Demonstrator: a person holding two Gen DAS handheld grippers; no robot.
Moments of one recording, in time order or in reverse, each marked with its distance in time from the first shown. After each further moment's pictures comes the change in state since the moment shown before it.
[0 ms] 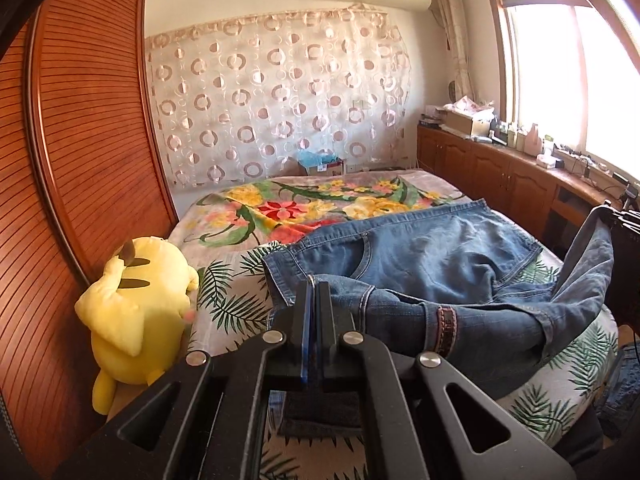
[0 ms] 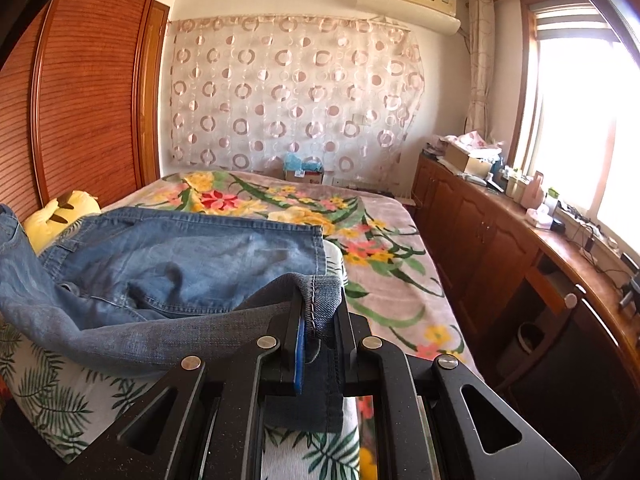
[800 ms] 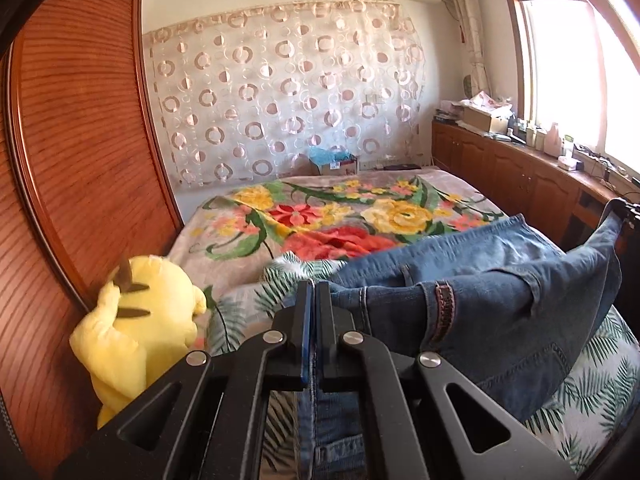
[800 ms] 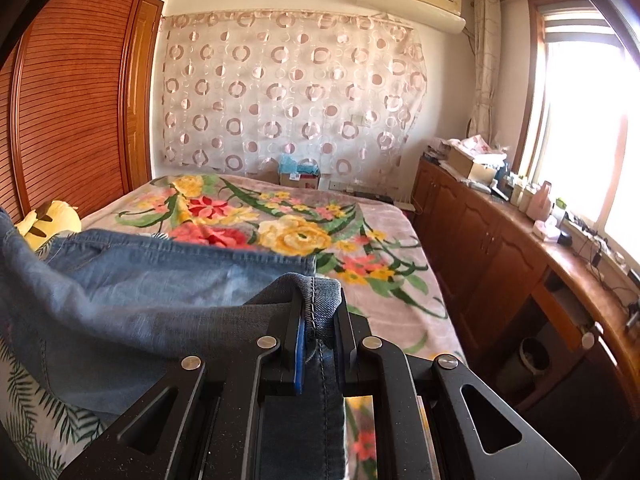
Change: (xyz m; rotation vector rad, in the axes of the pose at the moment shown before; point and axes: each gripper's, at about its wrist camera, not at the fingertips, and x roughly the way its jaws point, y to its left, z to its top) left arm 0.081 0.031 0.061 0.005 0.012 0.040; right arm 0.074 -0.013 0.062 -0.019 -0.015 -0.017
